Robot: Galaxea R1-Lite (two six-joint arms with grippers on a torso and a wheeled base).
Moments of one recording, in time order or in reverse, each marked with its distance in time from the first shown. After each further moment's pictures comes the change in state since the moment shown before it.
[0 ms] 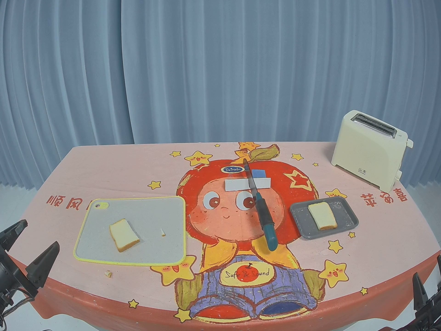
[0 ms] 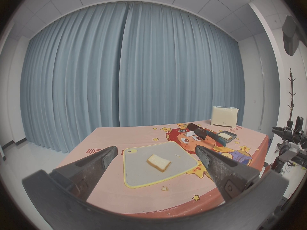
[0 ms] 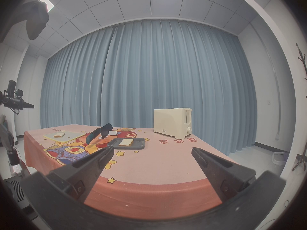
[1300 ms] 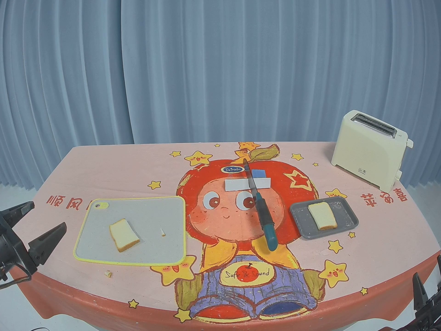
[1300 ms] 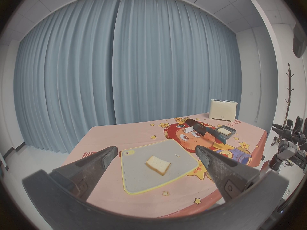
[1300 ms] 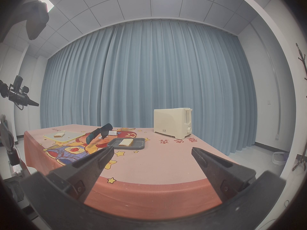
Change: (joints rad) left arm -0.007 0.178 -0.160 0.087 -0.033 0.058; right arm 0.000 0.000 0.000 0.000 0.000 0.000
